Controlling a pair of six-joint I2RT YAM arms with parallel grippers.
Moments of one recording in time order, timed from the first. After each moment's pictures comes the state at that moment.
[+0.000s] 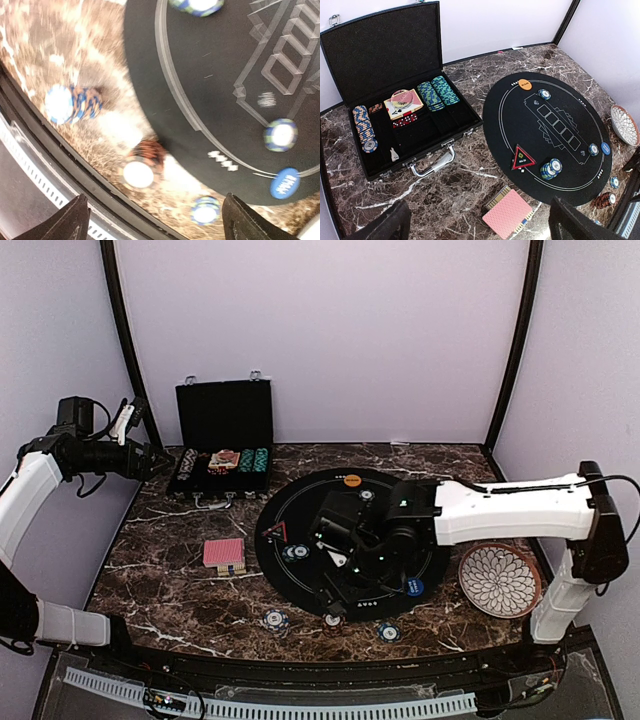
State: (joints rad) left arm 0.13 1.16 1.16 -0.70 0.67 0.27; right arm 1.25 1.71 1.42 -0.94 0.06 0.55
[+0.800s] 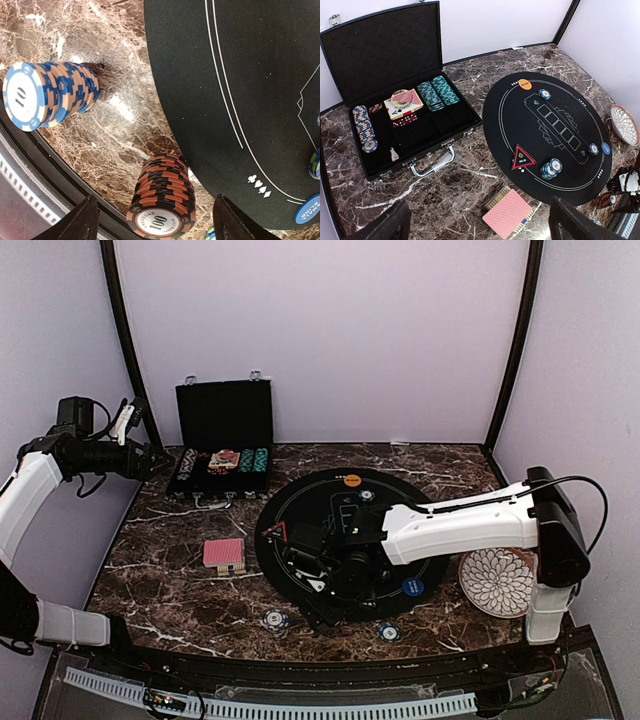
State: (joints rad) left arm 0.13 1.16 1.16 -0.70 0.67 0.27; right arm 1.29 1.93 1.48 -0.92 -0.01 0.47
